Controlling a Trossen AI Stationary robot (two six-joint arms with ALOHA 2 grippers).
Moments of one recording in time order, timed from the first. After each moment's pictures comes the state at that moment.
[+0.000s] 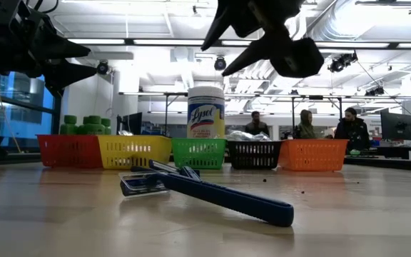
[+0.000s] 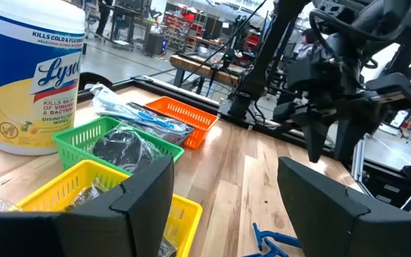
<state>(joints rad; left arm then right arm) -0.17 0.04 0.01 0.05 -0.35 -0.32 0.29 1.73 1.26 -0.34 0.13 1.34</state>
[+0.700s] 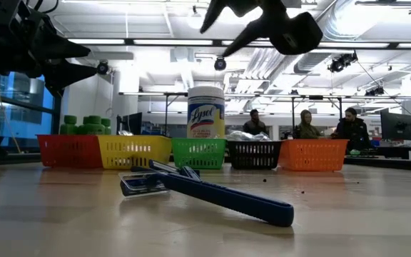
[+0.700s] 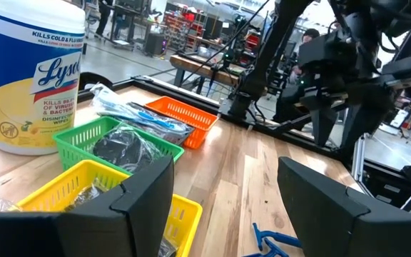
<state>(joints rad) -0.17 0.04 0.01 0.05 -0.35 -0.32 0.31 1.77 1.44 -0.56 0.19 1.36</state>
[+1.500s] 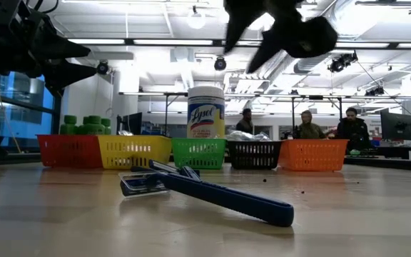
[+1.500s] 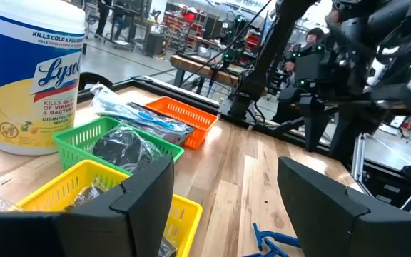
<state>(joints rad) -0.17 0.04 0.01 0.05 -0.35 -0.32 0.31 1.81 1.49 -0.75 0.12 1.33</state>
